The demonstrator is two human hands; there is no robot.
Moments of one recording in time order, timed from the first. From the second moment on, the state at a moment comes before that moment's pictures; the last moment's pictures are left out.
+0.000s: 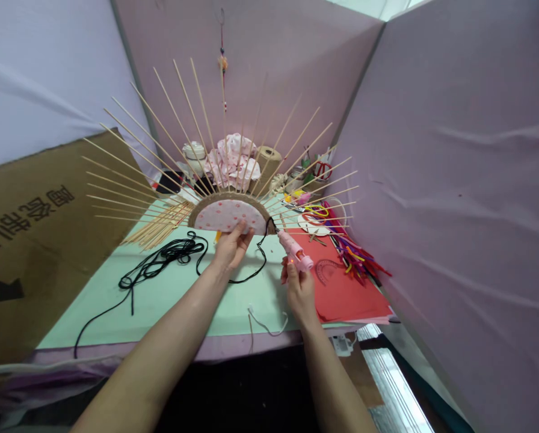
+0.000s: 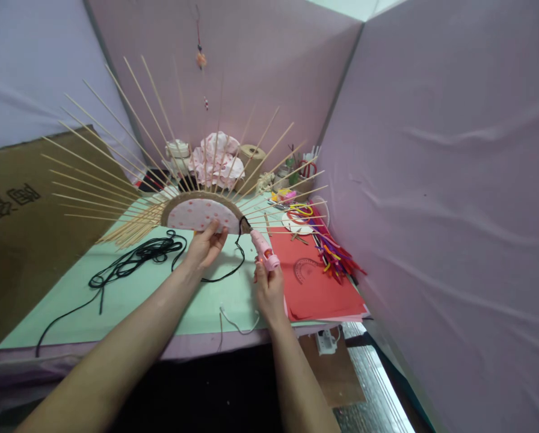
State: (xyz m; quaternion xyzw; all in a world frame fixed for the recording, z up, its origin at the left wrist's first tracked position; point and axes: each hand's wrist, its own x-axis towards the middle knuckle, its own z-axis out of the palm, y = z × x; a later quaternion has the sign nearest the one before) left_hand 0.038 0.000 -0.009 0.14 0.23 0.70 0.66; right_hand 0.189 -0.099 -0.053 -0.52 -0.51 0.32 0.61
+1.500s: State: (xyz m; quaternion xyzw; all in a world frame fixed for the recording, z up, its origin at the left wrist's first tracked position) left_hand 0.039 -0.004 -0.003 0.13 0.24 0.69 0.67; right_hand 0.189 -0.101 -0.052 -0.53 -0.51 0.31 0.60
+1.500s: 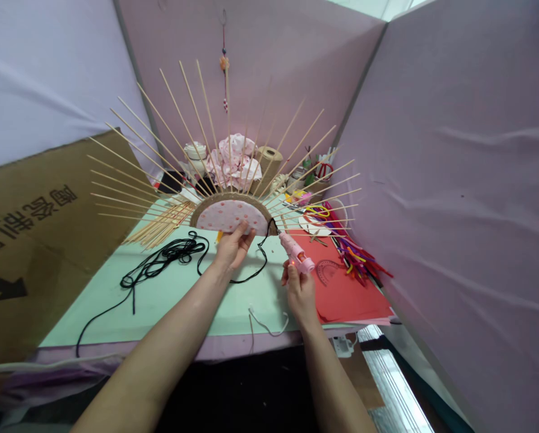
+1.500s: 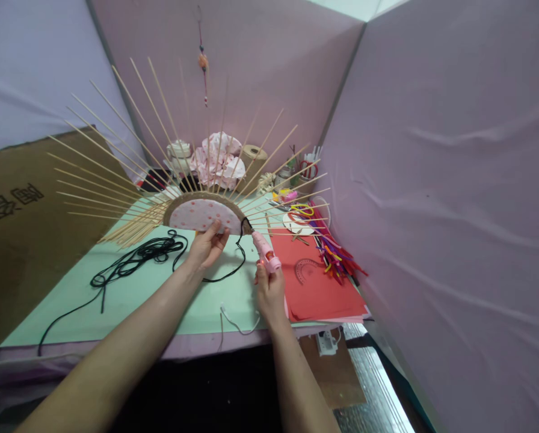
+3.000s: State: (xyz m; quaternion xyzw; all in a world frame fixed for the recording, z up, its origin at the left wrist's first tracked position) left_hand 0.059 -0.019 -0.011 0.16 0.23 0.67 0.69; right_hand 0.173 -0.085 -0.045 -0.48 -0.58 -0.01 0.66
